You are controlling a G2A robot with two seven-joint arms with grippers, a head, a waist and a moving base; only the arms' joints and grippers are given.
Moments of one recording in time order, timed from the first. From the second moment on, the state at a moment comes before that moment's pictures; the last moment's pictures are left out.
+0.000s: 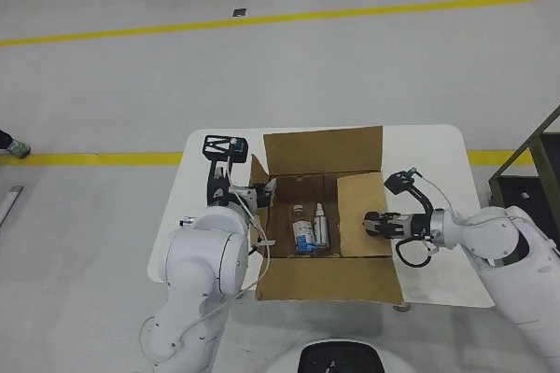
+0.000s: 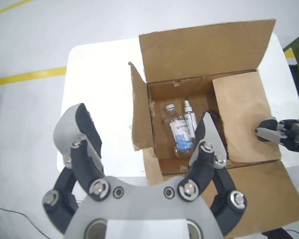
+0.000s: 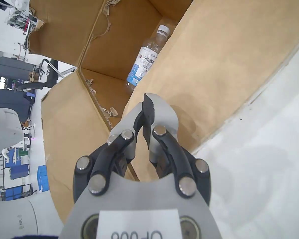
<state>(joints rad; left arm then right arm) 0.96 -1.42 -1.21 -2.07 1.61 0.15 -1.32 -1.08 -1.13 1.35 -1.54 -0.33 -0.29 1.05</state>
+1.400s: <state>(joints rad) 1.01 -1.43 -1.08 -1.76 1.53 -0.33 -1.13 -0.61 -1.18 1.30 -0.82 0.08 -0.06 0.82</state>
